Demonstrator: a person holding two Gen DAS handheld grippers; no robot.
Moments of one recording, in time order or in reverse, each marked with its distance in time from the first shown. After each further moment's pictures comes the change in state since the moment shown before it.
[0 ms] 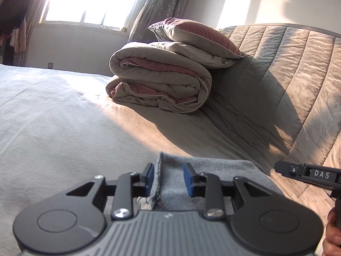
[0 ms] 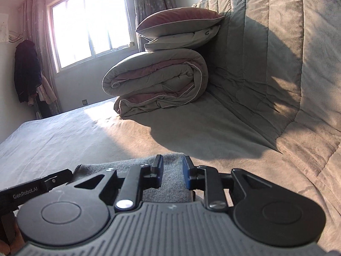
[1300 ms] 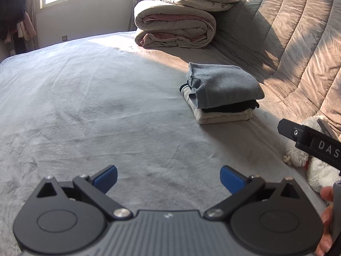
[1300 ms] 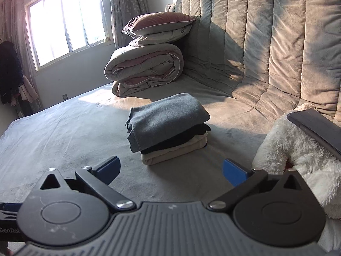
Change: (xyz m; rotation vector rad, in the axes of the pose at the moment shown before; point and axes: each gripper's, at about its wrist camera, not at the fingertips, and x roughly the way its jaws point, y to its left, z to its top) left arm -0.247 0.020 -0.058 0.161 0.338 0.150; right arm -0.213 0.161 -0.103 0.077 0.045 -0.235
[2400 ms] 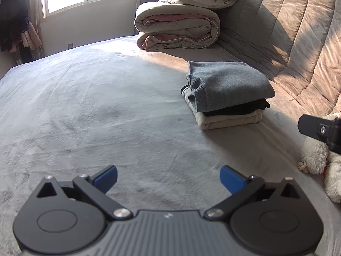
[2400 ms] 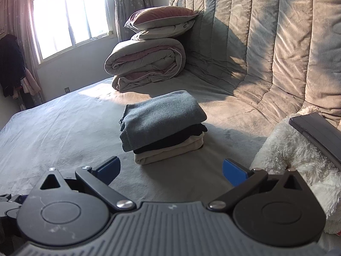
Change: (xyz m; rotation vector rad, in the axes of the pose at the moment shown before) left arm 0.041 -0.036 0.005 0.032 -0.019 0.081; right arm 0.016 -0.022 0.013 -0.038 0.042 0.029
